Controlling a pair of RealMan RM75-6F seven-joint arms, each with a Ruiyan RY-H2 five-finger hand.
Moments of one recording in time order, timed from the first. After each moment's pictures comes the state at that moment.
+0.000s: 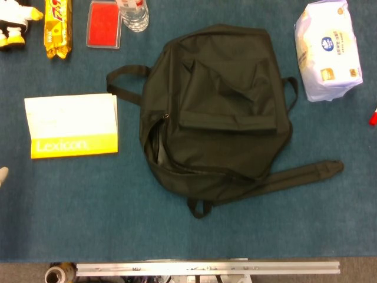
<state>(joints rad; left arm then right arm) -0.02 -1.11 -0.04 -1.77 1.47 1.53 0.23 0.22 -0.86 0.03 -1.87 -1.60 1.27 0.11</state>
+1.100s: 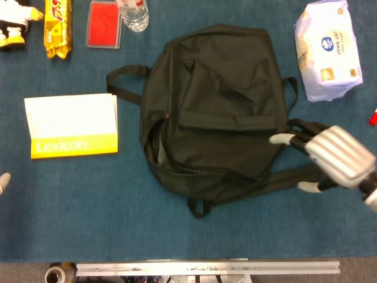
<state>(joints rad) 0.01 -1.10 -0.01 -1.79 1.53 1.58 0.23 0.46 -1.02 0.02 -2.03 -1.59 0.92 -0.12</state>
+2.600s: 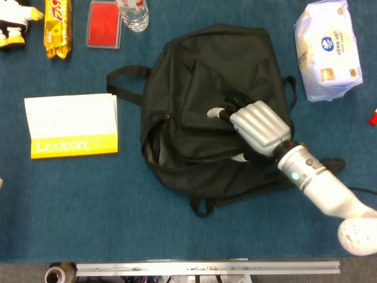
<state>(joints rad) 0.04 -1.10 0.00 -1.73 1.54 1.60 0.15 0.79 -1.45 0.14 -1.91 -0.91 0.93 -0.61</state>
